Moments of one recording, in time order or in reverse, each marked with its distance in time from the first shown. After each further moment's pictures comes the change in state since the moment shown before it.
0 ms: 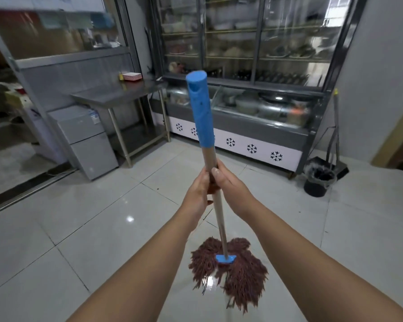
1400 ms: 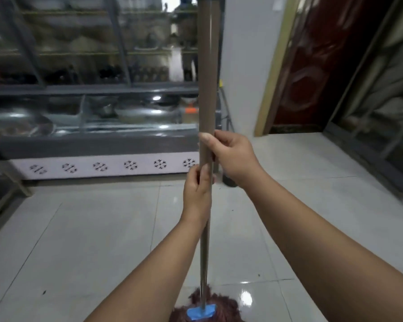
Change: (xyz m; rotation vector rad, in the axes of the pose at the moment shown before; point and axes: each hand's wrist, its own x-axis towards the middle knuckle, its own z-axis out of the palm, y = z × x) left_hand 0.390 0.012 0.123 -0.169 -0.376 0.183; right_hand 0.306 0.028 -0.212 -0.081 0.833 0.022
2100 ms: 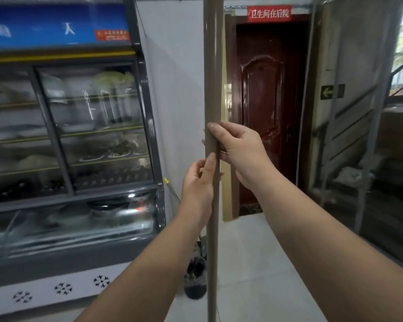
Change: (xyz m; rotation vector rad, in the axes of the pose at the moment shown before) left_hand 0.138 0.136 0.416 -0.200 -0.258 0.204; right_hand 0.159 -0.064 -0.411 0.268 0.199 -0.230
